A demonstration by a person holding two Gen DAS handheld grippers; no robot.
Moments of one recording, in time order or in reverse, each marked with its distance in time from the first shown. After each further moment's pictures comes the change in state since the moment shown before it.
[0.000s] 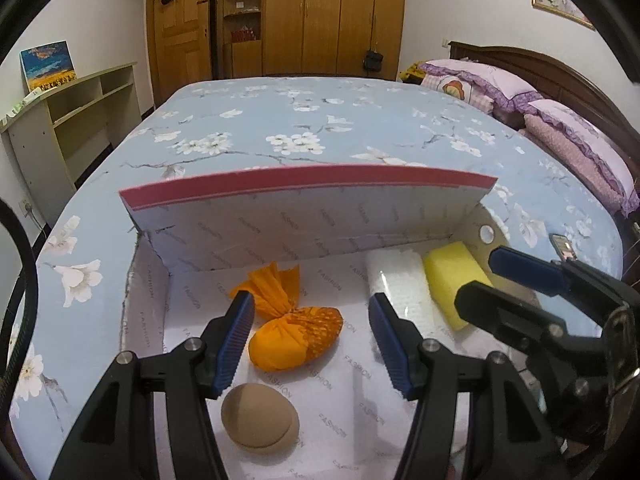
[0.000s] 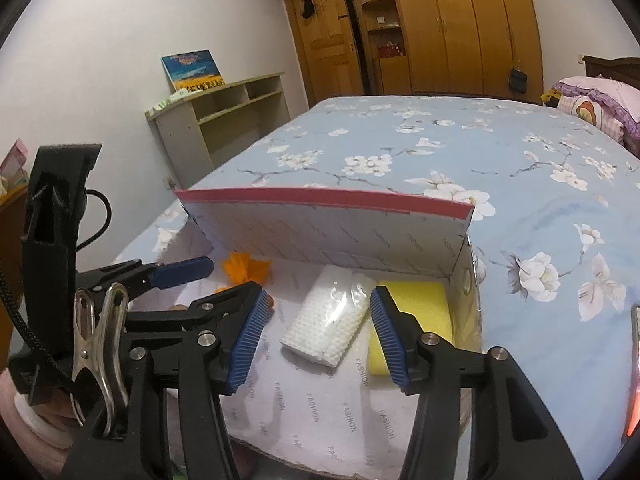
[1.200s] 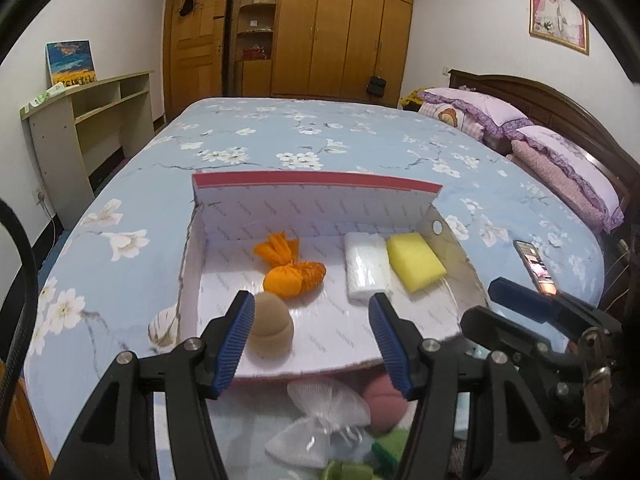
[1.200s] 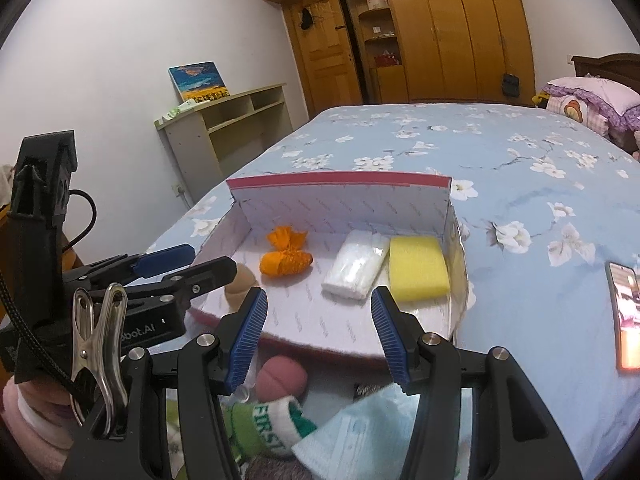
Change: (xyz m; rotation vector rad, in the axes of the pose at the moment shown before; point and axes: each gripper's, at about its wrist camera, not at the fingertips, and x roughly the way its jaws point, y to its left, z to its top) left arm -0.095 -0.001 -0.042 -0.059 -0.079 -0.014; right arm -0.074 0.030 -0.040 0.019 -0.039 -0.002
